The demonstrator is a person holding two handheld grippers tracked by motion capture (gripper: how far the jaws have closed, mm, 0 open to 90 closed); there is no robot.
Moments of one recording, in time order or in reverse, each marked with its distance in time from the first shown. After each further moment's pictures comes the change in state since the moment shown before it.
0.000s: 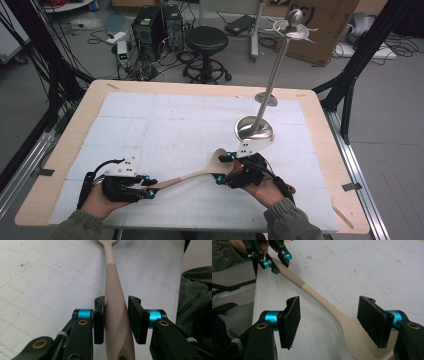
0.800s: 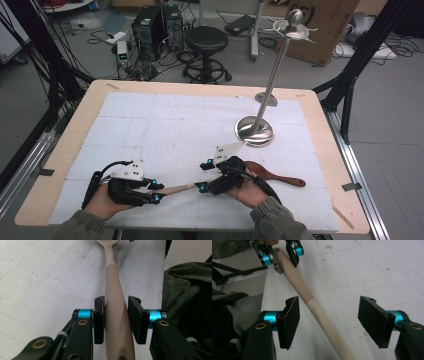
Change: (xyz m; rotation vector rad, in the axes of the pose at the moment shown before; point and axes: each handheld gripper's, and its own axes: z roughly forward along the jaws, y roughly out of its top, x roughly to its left) left arm -0.010 0.011 0.009 0.021 -0.092 0.065; right arm 0.014 0.009 0.048 0.103 0.113 -0.062
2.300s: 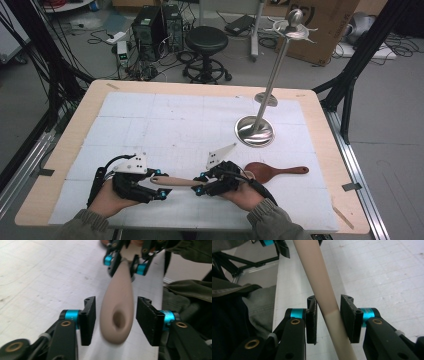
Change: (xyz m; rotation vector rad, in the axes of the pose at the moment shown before) left arm 0.001 0.020 -0.001 -0.077 0.050 -0.024; right arm 0.008 0.001 0.012 0.075 0.084 0.035
